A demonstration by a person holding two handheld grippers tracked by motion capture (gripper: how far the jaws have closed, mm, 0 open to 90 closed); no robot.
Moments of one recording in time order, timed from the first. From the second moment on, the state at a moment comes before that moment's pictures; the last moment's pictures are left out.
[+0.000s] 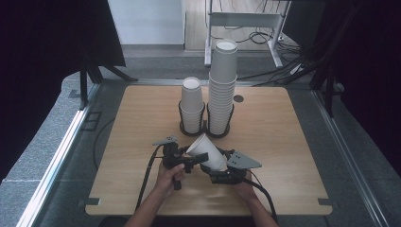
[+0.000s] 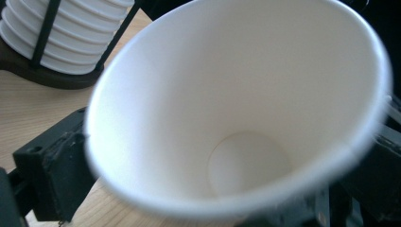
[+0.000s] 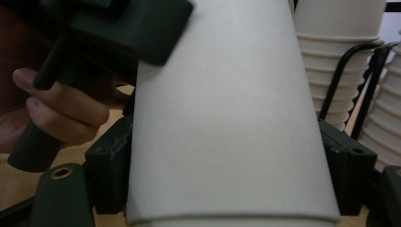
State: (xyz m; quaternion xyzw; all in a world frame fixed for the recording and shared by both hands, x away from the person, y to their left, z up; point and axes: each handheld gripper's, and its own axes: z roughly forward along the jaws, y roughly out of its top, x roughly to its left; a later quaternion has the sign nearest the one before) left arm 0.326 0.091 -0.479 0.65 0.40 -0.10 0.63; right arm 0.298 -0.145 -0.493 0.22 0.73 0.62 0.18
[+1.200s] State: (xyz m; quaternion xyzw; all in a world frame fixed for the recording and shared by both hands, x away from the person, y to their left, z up) left arm 0.323 0.099 -0.469 0.64 0.40 -0.05 0.65; right arm 0.303 -0.139 -0.502 0.23 0.77 0.58 0.15
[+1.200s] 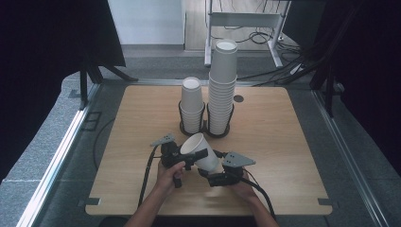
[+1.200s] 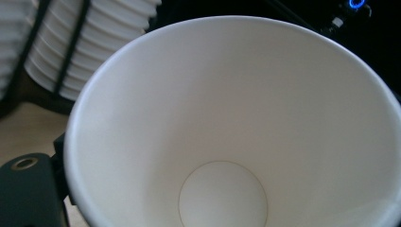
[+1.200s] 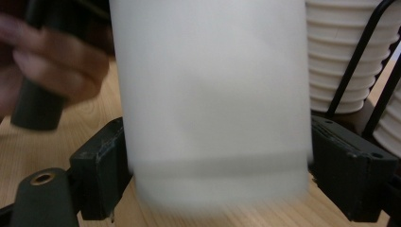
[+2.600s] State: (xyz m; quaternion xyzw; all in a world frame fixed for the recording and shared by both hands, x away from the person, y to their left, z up) left arm 0.326 0.141 -0.459 0.67 0.45 0.13 0.57; right arm 0.307 -0.150 -0.502 0.24 0.78 0.56 0.16
